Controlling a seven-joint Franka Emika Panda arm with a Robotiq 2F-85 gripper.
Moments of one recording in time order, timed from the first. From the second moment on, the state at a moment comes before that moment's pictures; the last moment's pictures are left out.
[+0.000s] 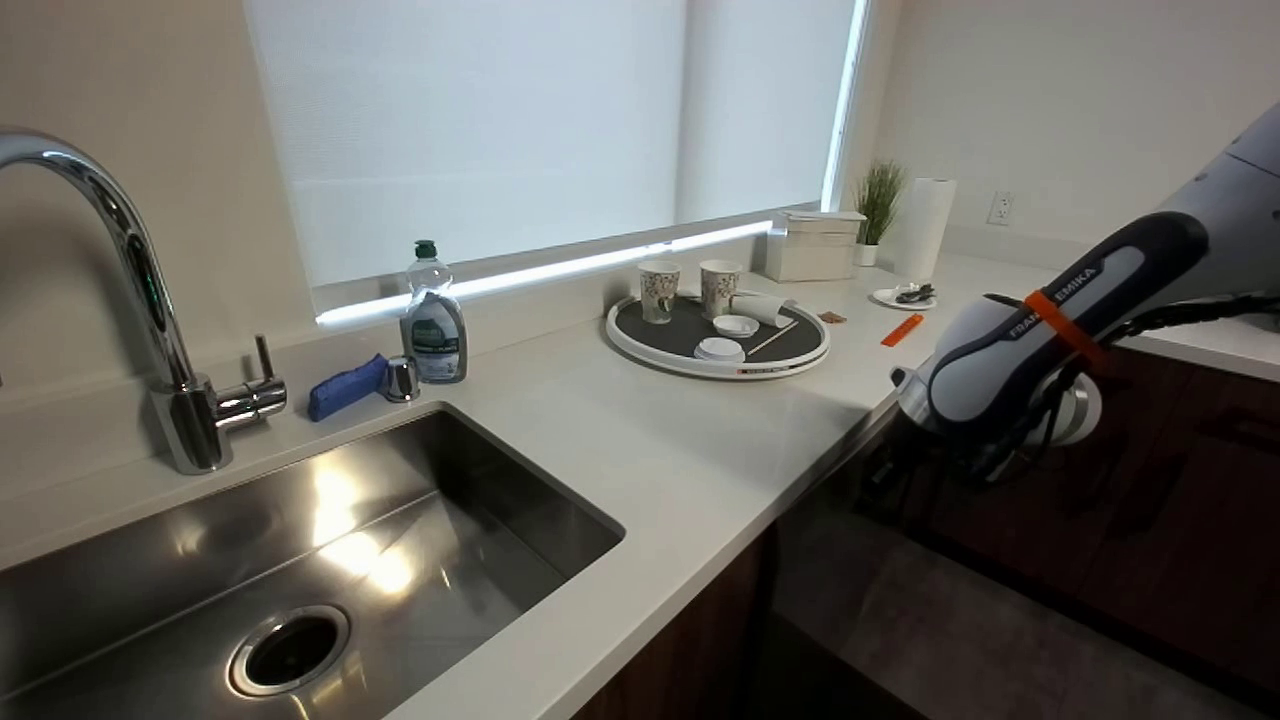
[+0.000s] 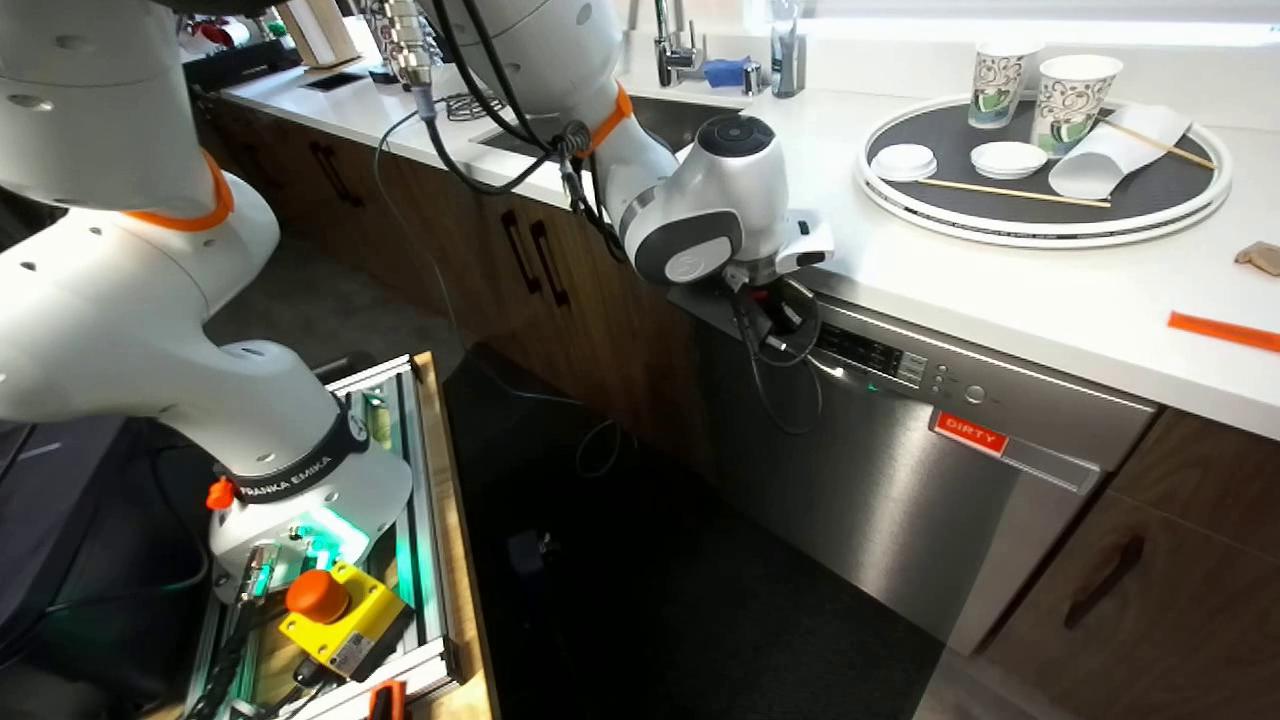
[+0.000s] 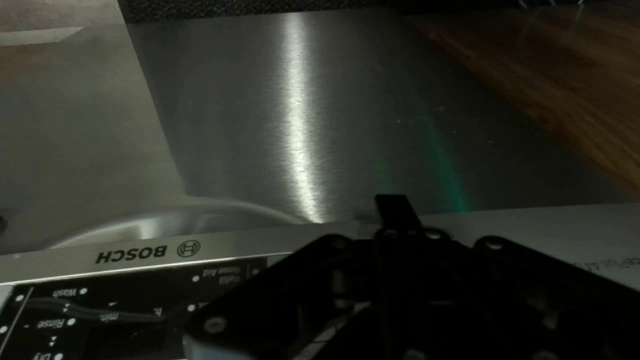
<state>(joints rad) -0.53 0.56 0.45 -2.26 -0.09 2.97 -0.47</state>
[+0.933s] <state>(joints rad) -0.41 0.51 0.27 -2.32 -0.11 3.10 -0.51</state>
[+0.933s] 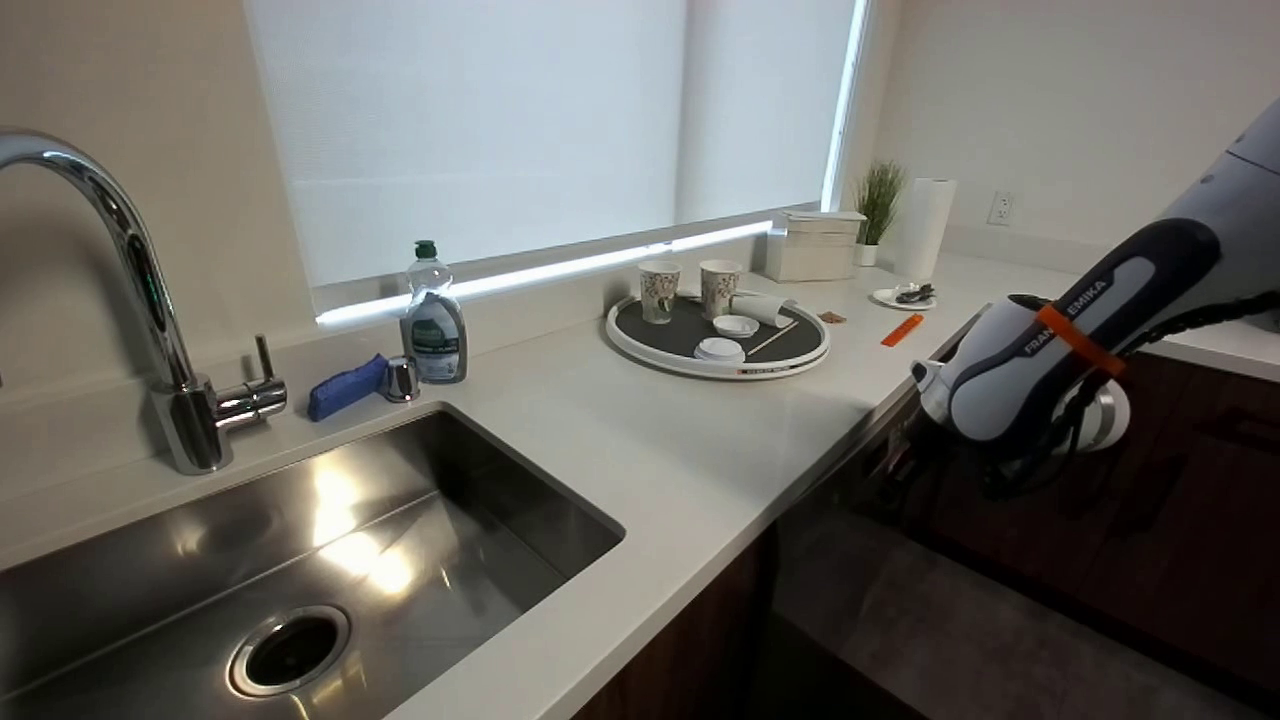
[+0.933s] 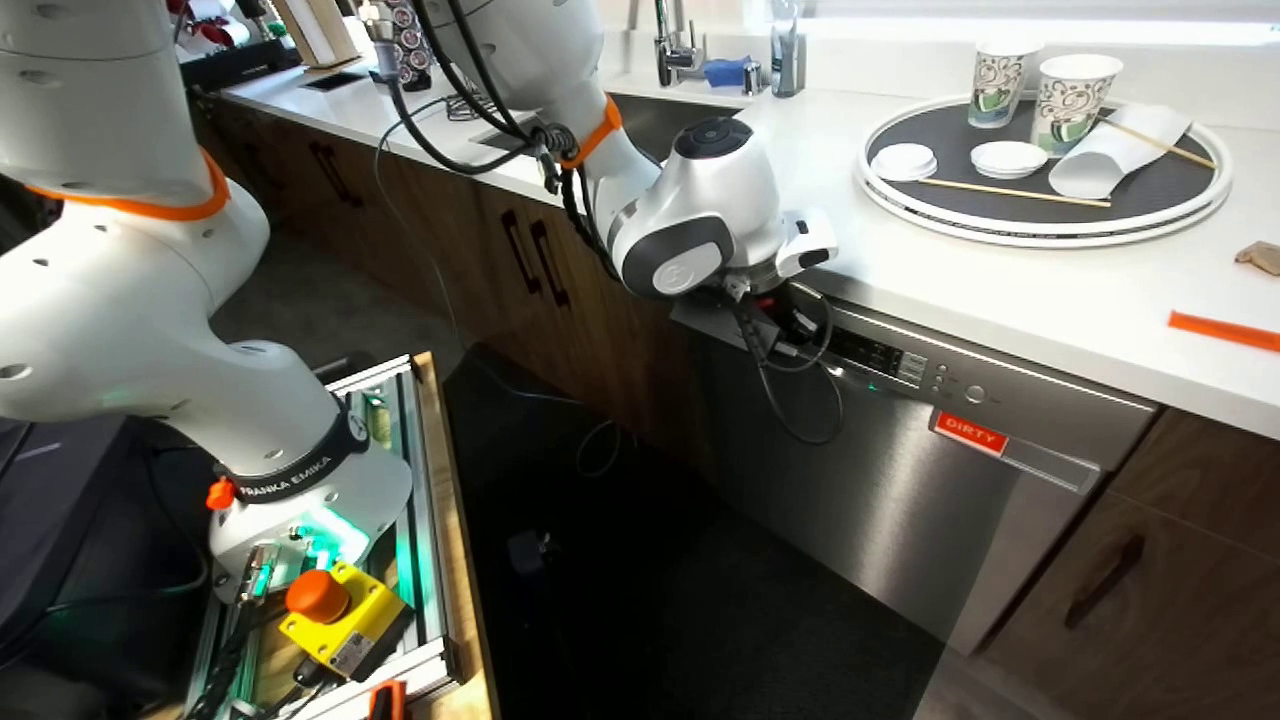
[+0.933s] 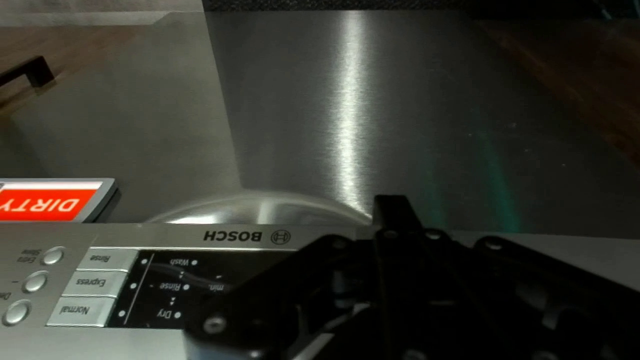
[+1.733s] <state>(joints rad) -0.41 0.53 0.28 -2.32 -0.15 3.16 -0.51</state>
